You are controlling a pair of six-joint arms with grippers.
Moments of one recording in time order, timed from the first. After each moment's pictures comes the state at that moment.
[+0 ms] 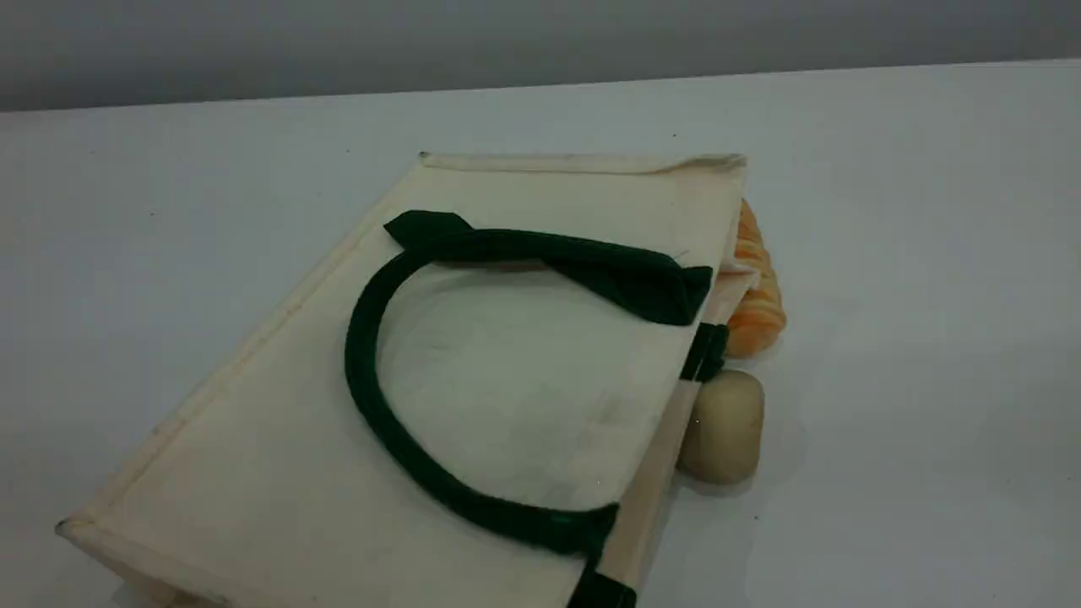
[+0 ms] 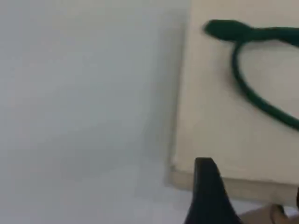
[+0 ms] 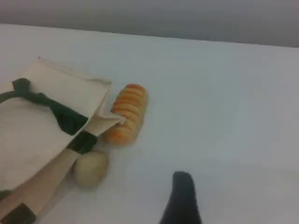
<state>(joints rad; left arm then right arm) -0.21 0.16 -0.53 -0.07 1.07 0.02 0.30 0.00 -0.50 -0.03 1.06 0.07</state>
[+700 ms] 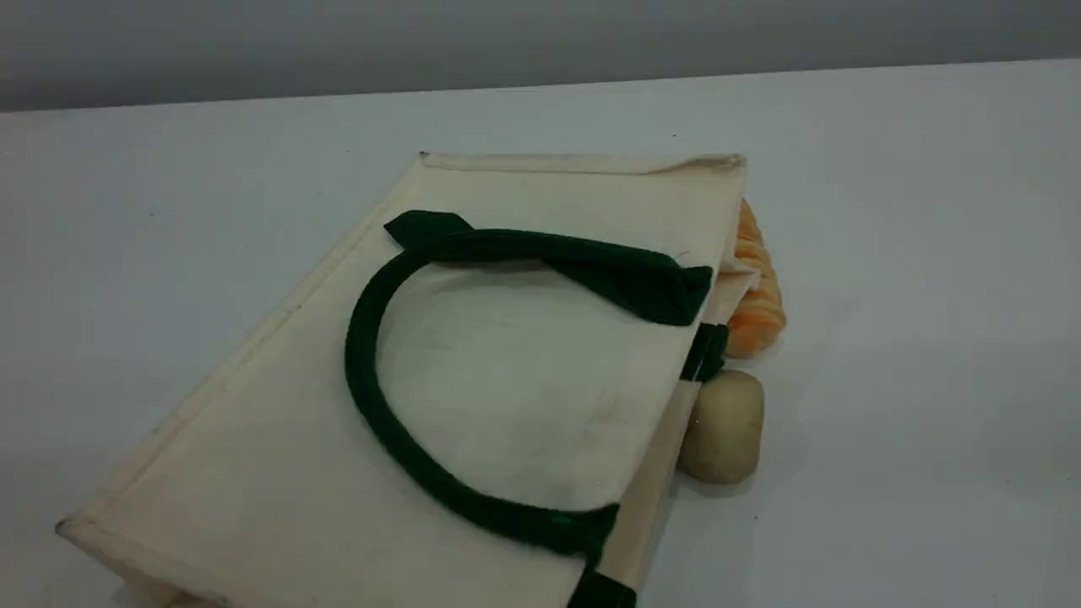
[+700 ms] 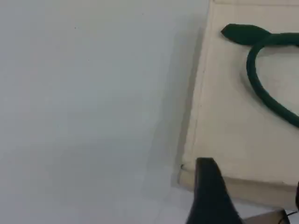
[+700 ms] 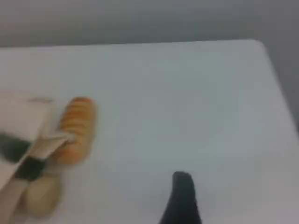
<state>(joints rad) -0.21 0.10 -0.50 -0.04 1.08 -0.01 0.04 0.00 -0.51 -0.03 1.07 0.07</state>
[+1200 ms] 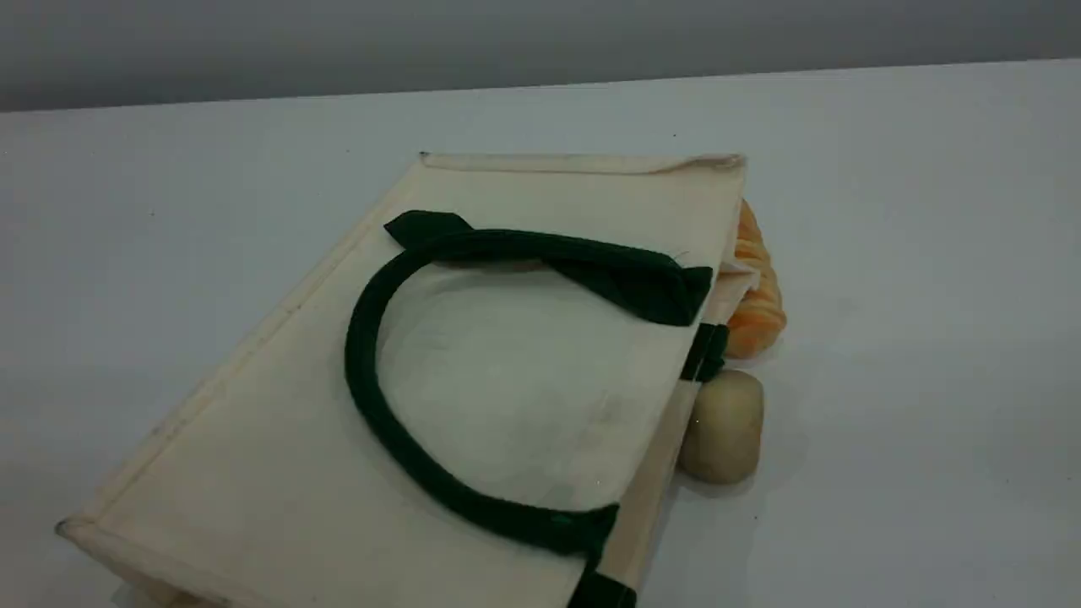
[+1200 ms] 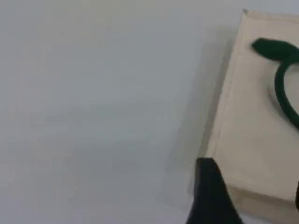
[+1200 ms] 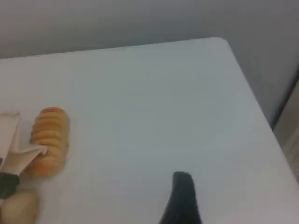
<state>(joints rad) -0.09 0.05 -0.50 -0.05 1.08 -0.01 -0.04 0.00 -0.51 -0.03 1.07 0.07</state>
